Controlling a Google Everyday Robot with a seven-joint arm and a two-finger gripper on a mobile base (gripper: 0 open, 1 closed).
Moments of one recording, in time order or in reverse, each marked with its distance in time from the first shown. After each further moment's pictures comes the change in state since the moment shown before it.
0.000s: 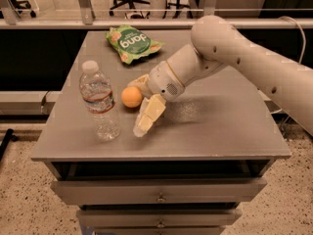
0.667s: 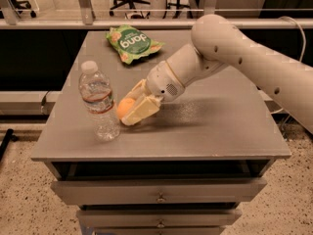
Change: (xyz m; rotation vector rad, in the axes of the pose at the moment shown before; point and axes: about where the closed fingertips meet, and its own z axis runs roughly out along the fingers) arm -0.005 0.007 0.000 0.003 -0.001 -0.002
